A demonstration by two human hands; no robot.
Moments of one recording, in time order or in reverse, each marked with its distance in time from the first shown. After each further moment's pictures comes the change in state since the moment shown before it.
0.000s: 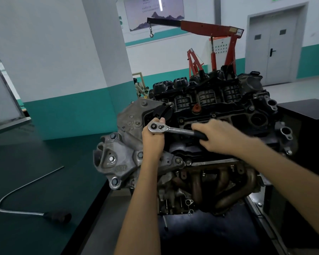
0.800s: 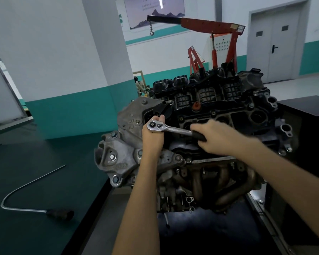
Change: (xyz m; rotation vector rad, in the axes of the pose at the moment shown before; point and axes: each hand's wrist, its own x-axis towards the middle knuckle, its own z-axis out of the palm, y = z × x) left_hand 0.005 0.004 0.000 0.069 -0.007 -0.045; right_hand -0.006 -0.008 -0.001 0.072 -0.040 0.028
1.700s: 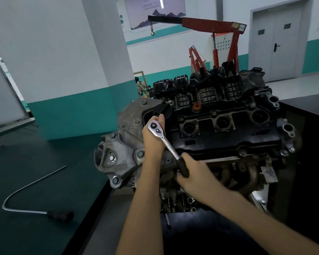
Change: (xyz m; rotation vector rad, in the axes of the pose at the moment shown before) left_hand -0.003 0.001 0.007 0.037 0.104 0.019; right_hand -0.047 -0.070 0.064 0.577 0.025 0.235
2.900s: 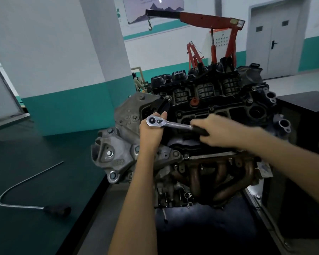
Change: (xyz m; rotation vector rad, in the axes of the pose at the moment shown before) left_hand 0.004 -0.006 -0.007 0.018 -0.144 -0.013; right_hand 0.063 0.014 -0.100 -0.534 -0.187 -0.230
